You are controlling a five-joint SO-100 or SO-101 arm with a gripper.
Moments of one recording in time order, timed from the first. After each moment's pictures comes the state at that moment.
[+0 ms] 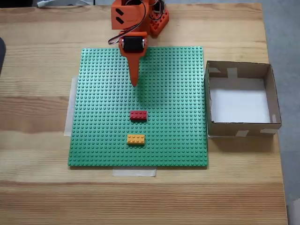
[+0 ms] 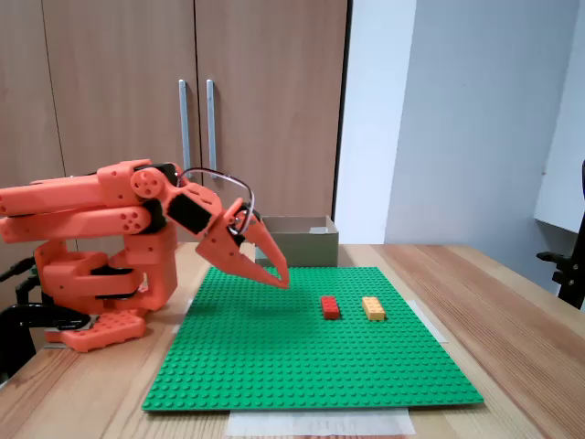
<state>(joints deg) 0.9 186.5 181.9 45.4 -6.7</state>
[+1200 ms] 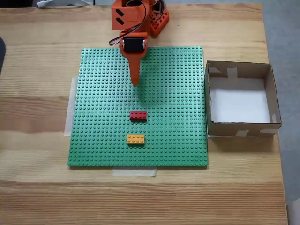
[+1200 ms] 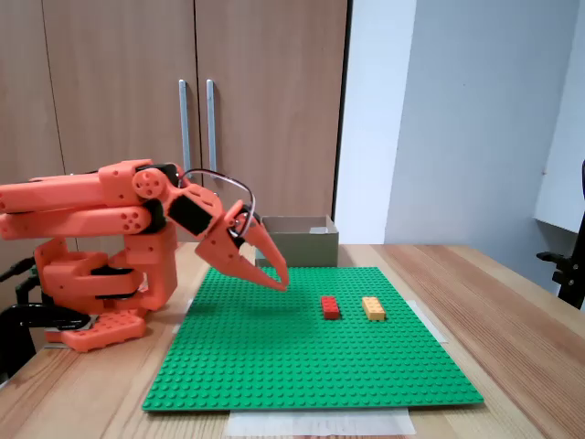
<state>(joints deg) 0.5 184.6 181.9 45.4 -6.3</state>
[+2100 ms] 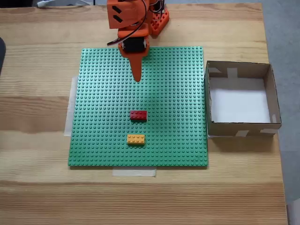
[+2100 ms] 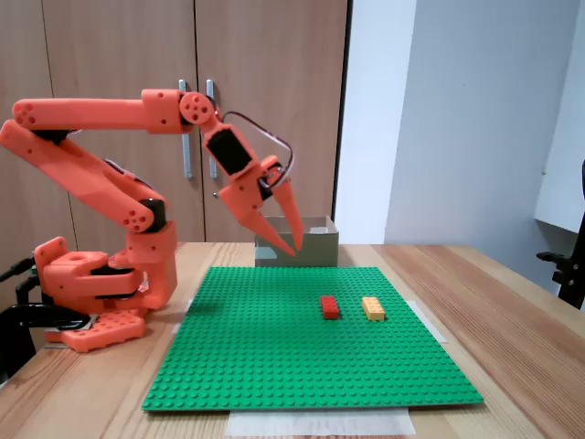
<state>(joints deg) -2.9 142.5 139.8 55.8 -2.7</state>
